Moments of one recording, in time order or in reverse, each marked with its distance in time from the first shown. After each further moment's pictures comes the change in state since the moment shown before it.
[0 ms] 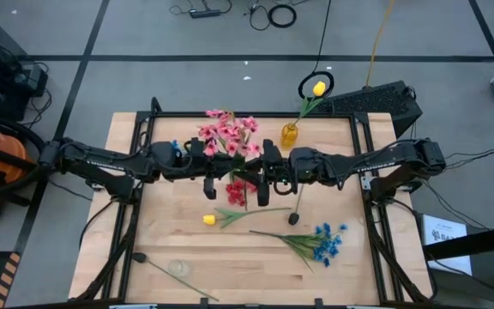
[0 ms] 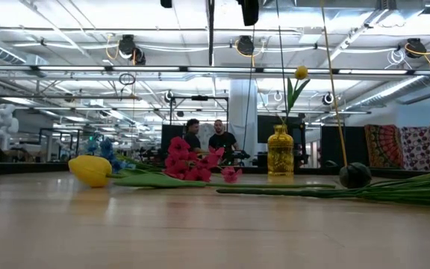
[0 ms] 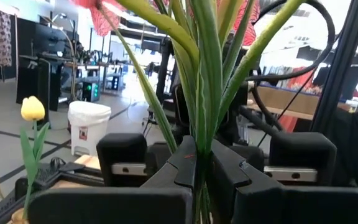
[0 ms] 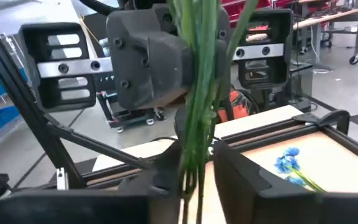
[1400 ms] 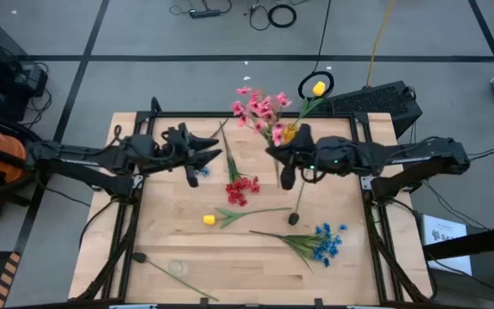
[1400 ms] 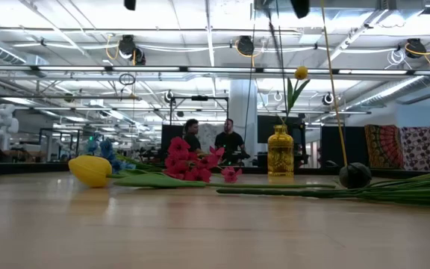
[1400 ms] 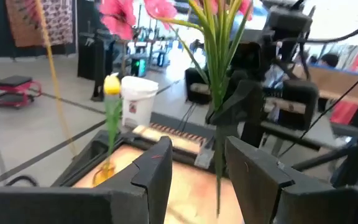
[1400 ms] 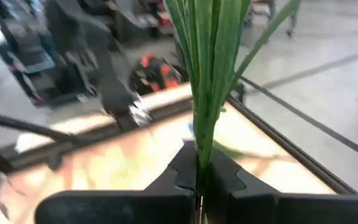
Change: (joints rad) left arm 0.015 -0.259 0.000 -0.425 -0.179 -0.030; right arm -0.005 -0.287 -0.001 -0.512 0.257 0.014
